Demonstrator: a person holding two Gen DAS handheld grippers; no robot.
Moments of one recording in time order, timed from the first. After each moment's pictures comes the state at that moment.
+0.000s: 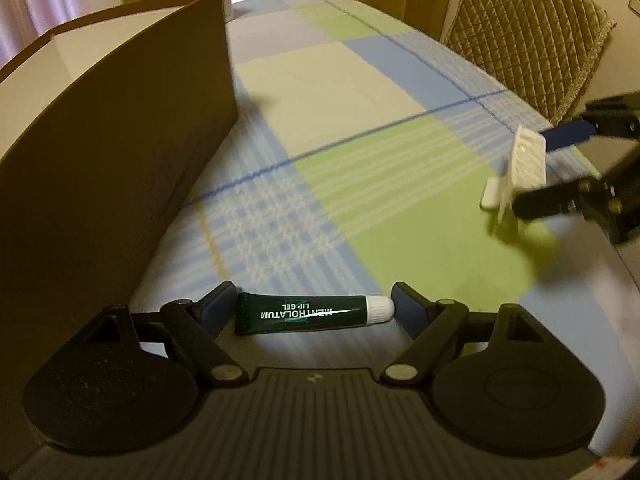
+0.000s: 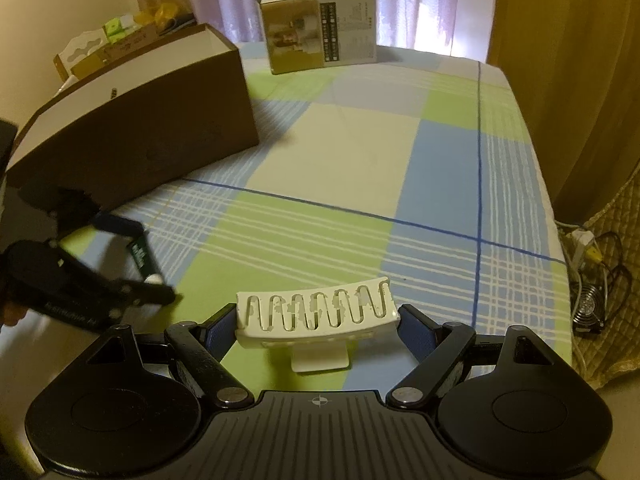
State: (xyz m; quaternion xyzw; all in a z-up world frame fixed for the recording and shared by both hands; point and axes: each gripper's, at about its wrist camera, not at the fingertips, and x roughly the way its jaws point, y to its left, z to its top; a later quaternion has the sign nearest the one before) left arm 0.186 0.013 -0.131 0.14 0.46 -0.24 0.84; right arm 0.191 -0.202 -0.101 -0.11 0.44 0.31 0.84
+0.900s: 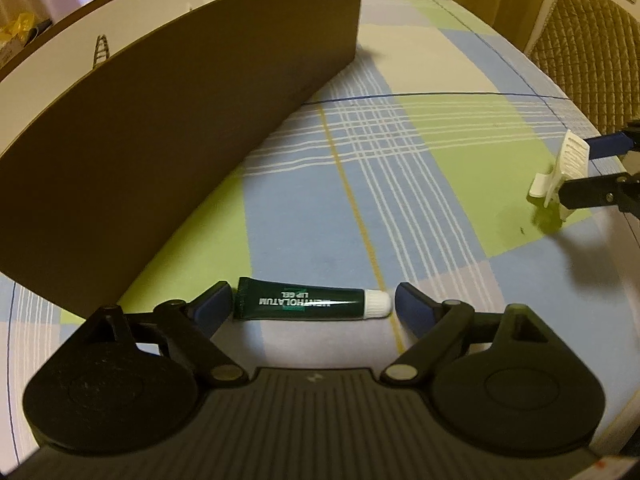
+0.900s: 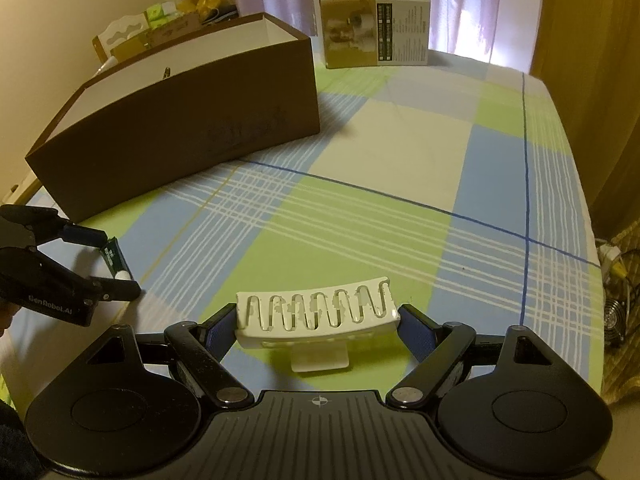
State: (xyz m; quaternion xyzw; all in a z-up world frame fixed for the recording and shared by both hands) left arm 0.133 0.073 -0.126 0.08 0.48 -0.13 0.86; right arm 0.160 -0.186 -0.102 -0.12 0.44 0.35 0.82
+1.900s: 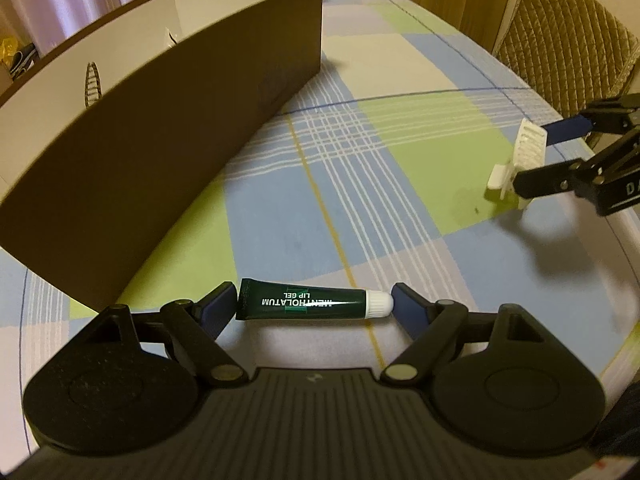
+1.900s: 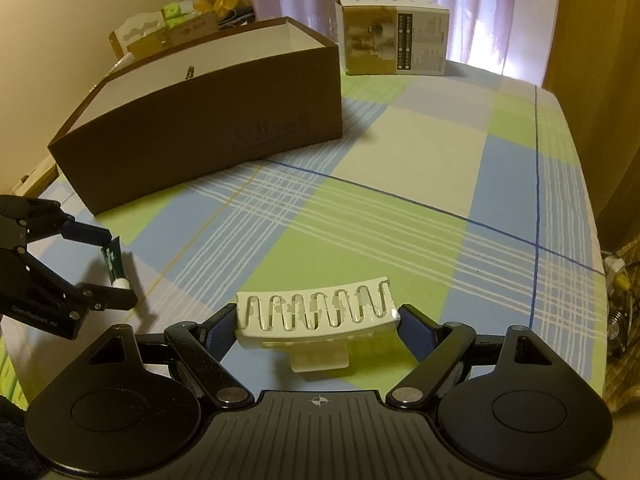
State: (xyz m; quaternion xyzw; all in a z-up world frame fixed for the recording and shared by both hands) left arm 0.104 0.070 -0.104 0.09 0.47 -0.15 0.86; right arm 0.143 -0.180 -0.095 -0.13 0.42 0.37 0.82
